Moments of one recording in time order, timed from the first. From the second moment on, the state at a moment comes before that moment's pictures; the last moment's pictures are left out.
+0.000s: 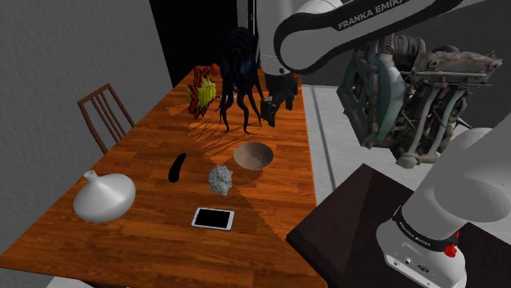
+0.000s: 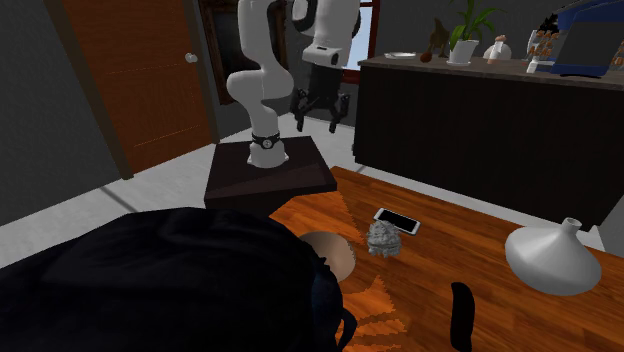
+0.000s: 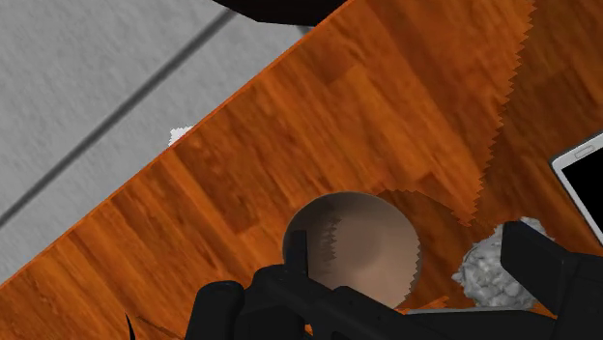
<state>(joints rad) 0.07 -0.29 0.26 -2.31 -0.12 2.00 0.22</state>
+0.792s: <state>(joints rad) 0.13 0.17 0.36 -2.06 -0.33 2.12 0.48</state>
